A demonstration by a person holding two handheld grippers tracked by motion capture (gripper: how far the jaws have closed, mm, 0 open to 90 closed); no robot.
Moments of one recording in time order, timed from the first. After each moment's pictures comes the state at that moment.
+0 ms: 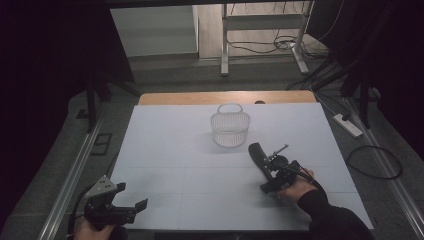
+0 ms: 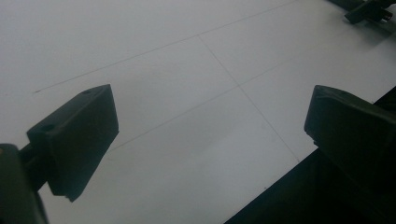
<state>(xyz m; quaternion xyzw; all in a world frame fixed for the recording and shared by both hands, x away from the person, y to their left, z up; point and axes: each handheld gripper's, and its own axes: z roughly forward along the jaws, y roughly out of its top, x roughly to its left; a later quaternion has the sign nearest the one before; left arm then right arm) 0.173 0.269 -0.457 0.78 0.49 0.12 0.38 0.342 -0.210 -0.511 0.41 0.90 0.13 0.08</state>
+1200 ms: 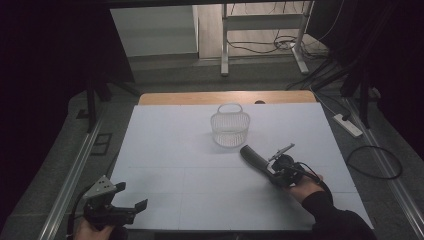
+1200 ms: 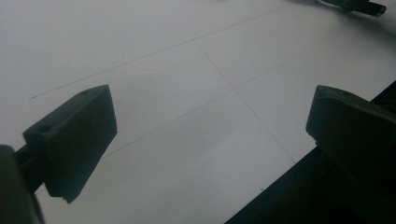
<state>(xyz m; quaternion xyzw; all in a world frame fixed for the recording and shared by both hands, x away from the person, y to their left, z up) 0.172 0.270 -0.456 0.77 0.48 0.12 0.40 0.332 -0.220 -0.490 0.38 0.91 0.16 0.09</state>
